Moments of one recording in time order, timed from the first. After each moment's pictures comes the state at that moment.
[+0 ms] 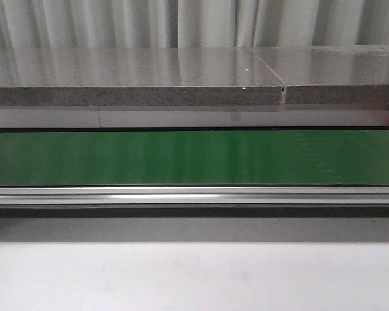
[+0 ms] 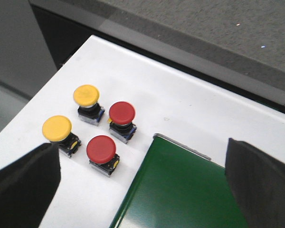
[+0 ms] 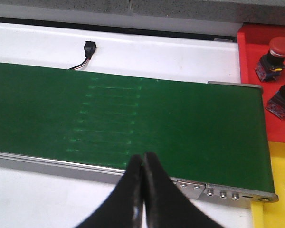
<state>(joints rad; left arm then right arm) -0.02 1.24 -1.05 0.58 0.63 -0.86 -0.12 0.69 -0.65 0.37 0.64 -0.36</state>
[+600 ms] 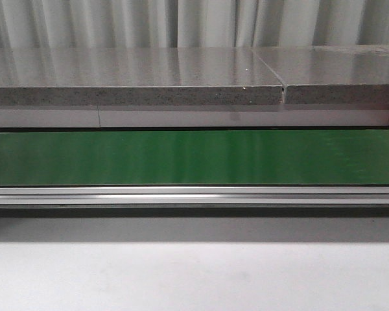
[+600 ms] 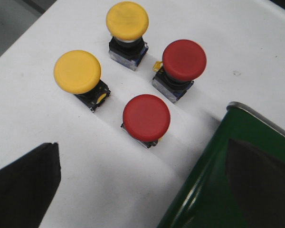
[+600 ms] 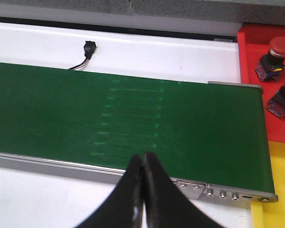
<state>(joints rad) 0.20 1.55 -1.05 0.32 0.54 -0.65 -0.12 0.69 -0.65 0.37 0.64 -0.36</state>
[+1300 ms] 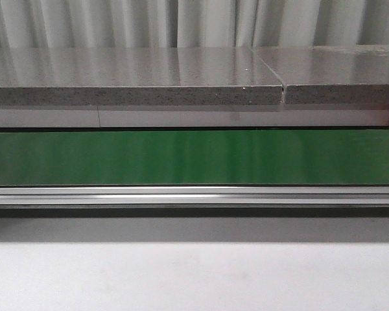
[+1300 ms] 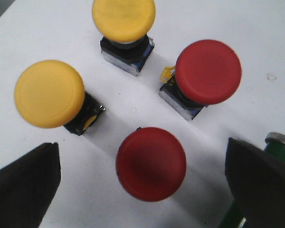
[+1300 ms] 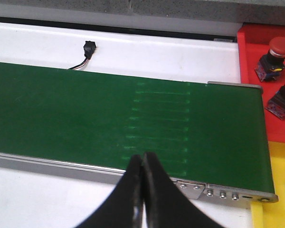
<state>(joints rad) 0.24 1.78 -1.16 0.29 0.50 -0.58 -0.12 0.69 -0.65 0.37 0.64 -0.36</state>
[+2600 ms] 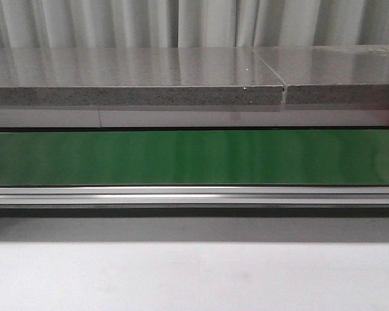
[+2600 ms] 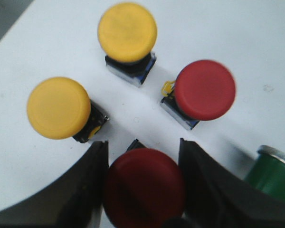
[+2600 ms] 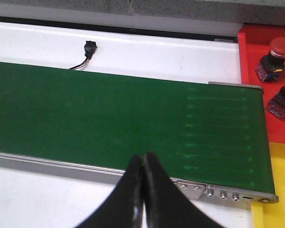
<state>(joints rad) 0.24 1.75 -1.23 0.28 0.58 -0.55 -0.12 0.69 -0.65 0.37 0.64 -0.36</state>
